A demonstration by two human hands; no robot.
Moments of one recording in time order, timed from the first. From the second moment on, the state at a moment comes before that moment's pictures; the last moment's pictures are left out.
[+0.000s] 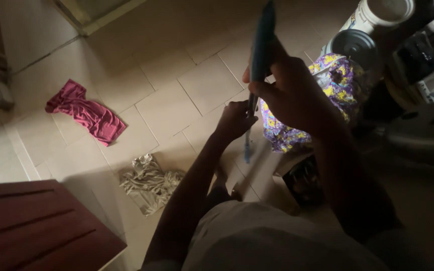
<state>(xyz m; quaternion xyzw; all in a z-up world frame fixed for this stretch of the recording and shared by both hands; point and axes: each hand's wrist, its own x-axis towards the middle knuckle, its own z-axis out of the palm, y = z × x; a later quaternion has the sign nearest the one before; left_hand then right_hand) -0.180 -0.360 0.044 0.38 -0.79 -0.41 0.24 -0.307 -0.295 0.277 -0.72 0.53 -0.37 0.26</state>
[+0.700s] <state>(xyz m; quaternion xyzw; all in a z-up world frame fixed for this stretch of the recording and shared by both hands) -0.143 -0.525 0.021 0.49 -0.76 -0.38 0.19 -0.303 -0.456 0.220 -0.71 0.46 -0.44 0.31</state>
